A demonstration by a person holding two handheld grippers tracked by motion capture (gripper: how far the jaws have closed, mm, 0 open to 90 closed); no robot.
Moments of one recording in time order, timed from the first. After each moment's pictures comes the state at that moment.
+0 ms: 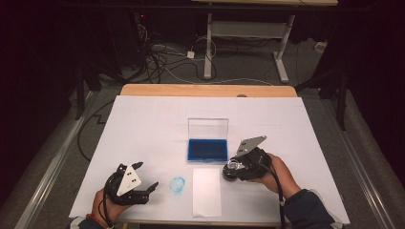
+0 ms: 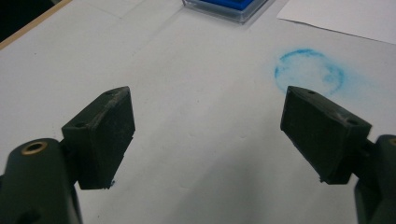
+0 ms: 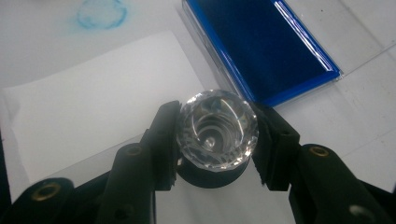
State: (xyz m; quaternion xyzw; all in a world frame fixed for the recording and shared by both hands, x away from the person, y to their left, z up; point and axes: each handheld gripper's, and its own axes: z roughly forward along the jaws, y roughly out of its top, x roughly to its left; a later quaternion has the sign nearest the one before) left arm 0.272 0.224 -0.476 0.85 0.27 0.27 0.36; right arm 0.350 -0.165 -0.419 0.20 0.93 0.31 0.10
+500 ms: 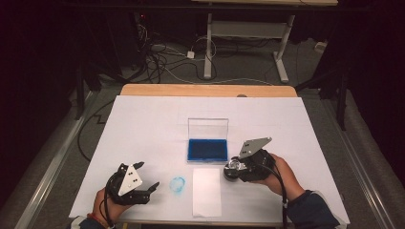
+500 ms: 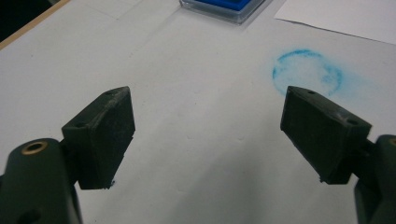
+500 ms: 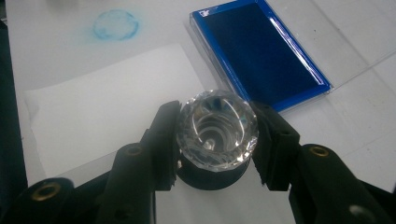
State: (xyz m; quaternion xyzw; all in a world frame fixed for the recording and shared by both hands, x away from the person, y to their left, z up) left arm 0.273 0.222 -0.476 0.85 0.27 0.27 0.36; right arm 0.340 -0.169 -0.409 0.18 0.92 0.32 0.12
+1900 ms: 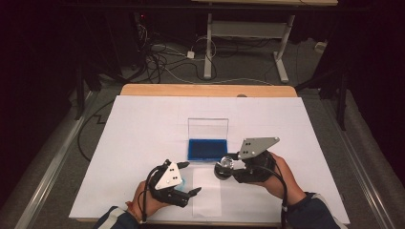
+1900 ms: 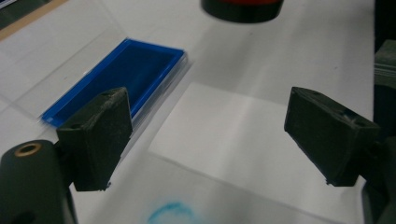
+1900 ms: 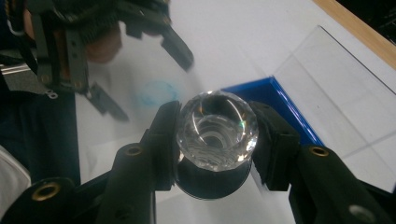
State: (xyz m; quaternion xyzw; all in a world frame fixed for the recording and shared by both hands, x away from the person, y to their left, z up) left arm 0.286 0.116 -0.453 0.86 0.16 0.16 0.46; right arm 0.314 -0.153 -0.368 0.14 0.89 0.41 0.13
